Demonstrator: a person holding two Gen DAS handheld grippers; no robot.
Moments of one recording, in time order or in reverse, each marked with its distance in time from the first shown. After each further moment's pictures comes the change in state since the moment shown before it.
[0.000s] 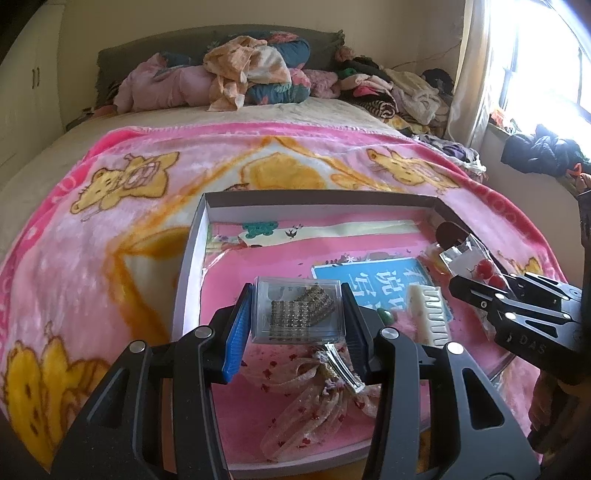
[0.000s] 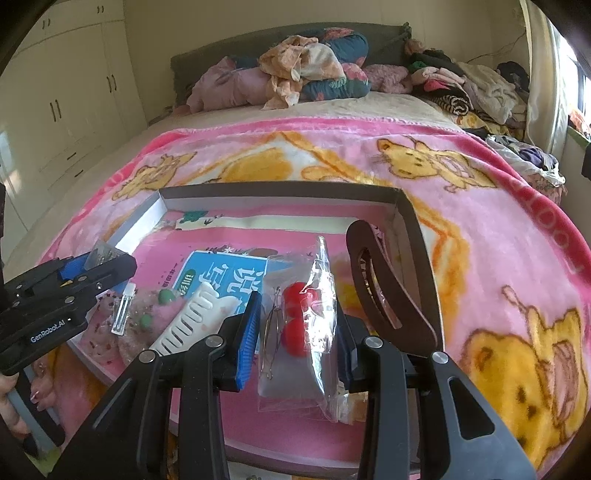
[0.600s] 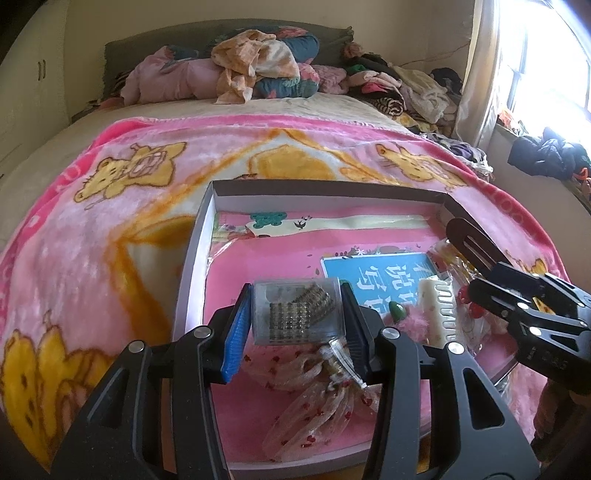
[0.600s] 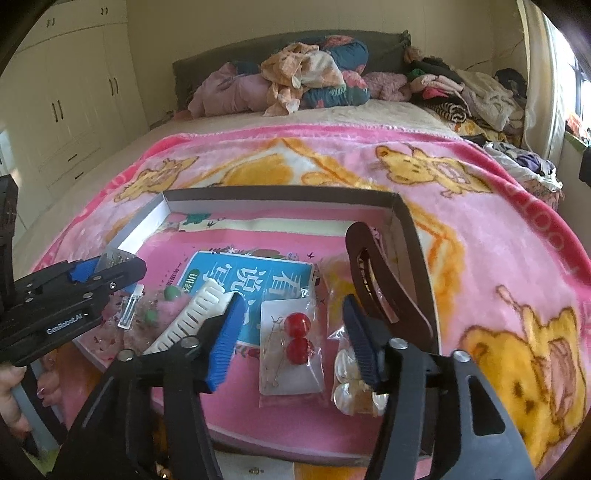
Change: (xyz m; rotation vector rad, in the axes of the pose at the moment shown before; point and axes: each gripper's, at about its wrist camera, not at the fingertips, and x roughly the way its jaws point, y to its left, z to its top) left arm 0.005 0.002 -0.006 -0.023 0.018 0.021; right arm -0.017 0.002 -0.007 -0.008 -0.059 -0.009
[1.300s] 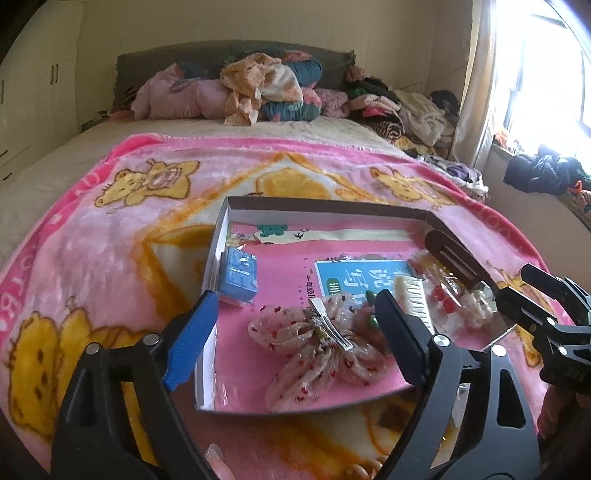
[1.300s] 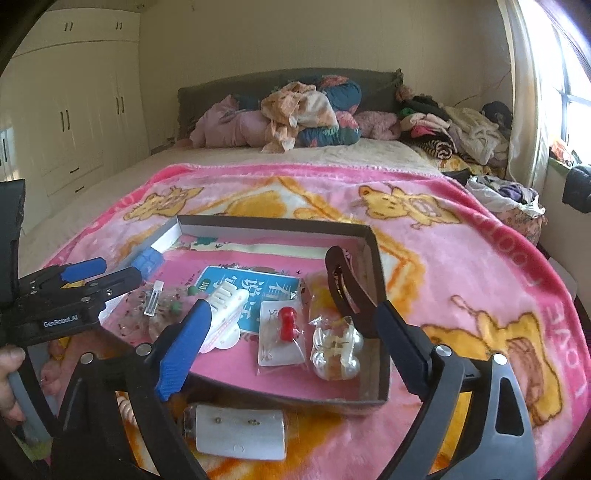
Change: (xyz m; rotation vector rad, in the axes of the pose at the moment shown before) left arm -0.051 -0.002 -0.016 -0.028 -0.107 0.001; right arm -0.065 0.003 -0.019 -0.037 -0.148 -0.040
